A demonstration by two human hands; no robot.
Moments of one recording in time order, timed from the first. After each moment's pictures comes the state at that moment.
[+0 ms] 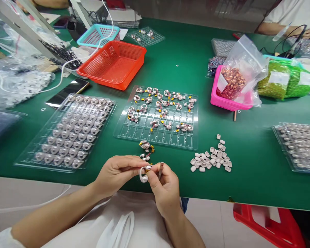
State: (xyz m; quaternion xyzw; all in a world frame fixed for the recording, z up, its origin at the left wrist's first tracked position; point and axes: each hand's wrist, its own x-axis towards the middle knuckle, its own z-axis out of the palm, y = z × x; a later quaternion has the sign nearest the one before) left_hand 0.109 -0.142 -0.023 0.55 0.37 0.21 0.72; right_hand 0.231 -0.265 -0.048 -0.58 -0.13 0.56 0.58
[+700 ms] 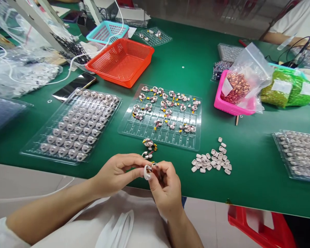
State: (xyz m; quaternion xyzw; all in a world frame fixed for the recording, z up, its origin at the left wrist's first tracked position) left_hand 0.104 -0.140 -0.005 0.63 0.34 0.14 0.68; right_hand 0.237 -0.267 -0.034 -0.59 -0.24 0.52 0.57
